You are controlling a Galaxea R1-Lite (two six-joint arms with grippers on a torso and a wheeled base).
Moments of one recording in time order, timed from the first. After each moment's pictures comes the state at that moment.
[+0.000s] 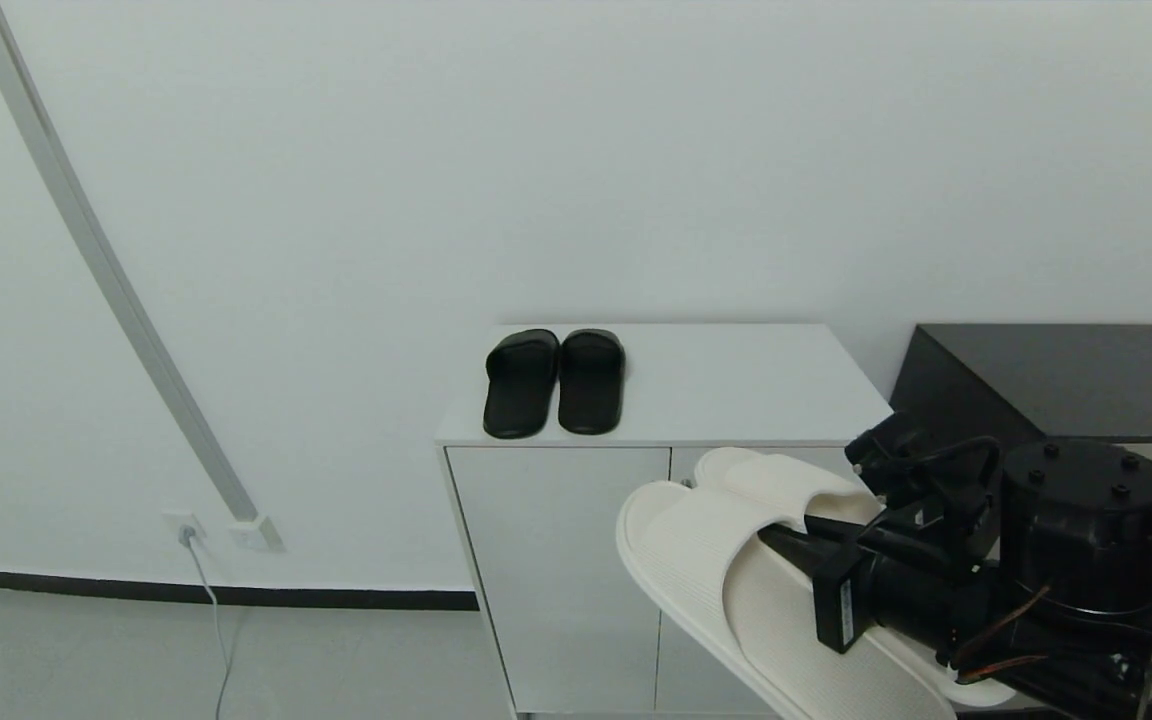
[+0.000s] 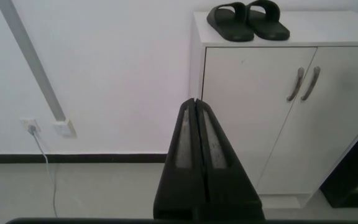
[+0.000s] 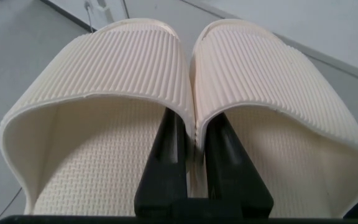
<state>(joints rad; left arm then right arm) 0.00 0.00 0.00 0.00 0.02 0.01 0.74 1.61 -0.48 -0.88 -0.07 0.04</state>
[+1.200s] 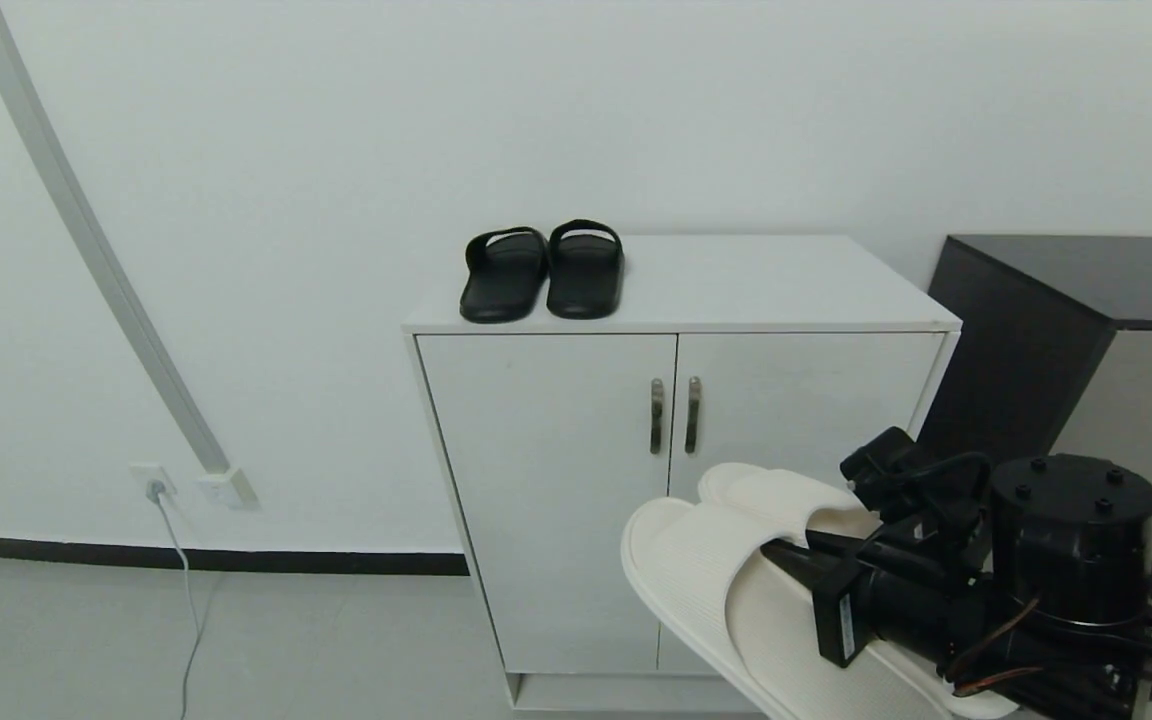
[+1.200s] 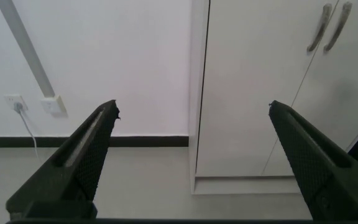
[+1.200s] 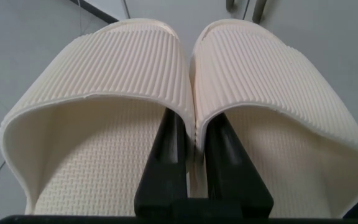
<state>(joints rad) 0.00 0.00 0.00 0.00 0.02 0.01 0.74 1.63 -0.46 -0.88 -0.07 0.04</state>
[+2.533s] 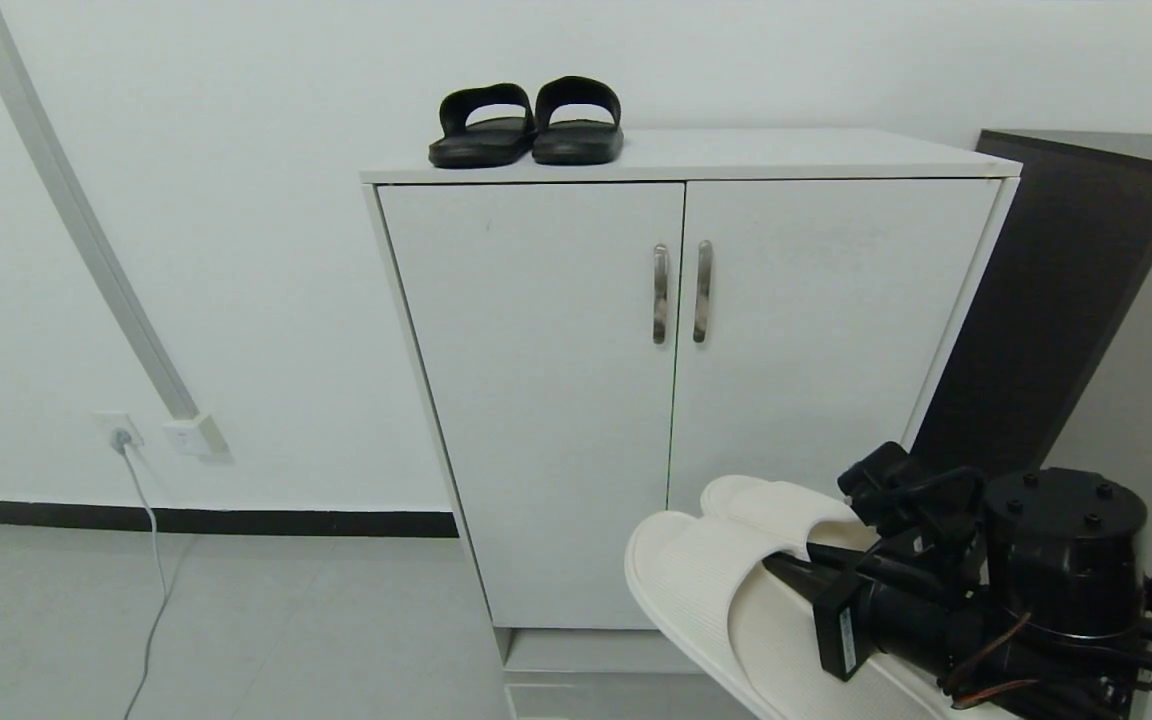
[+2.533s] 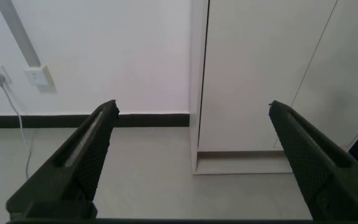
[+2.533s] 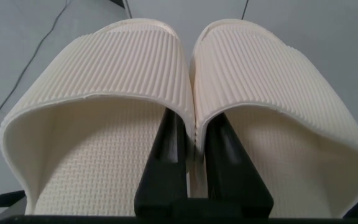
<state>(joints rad) 0.00 0.00 0.00 0.00 0.02 0.01 0.74 1.64 -0.43 -0.90 -0.07 0.04</state>
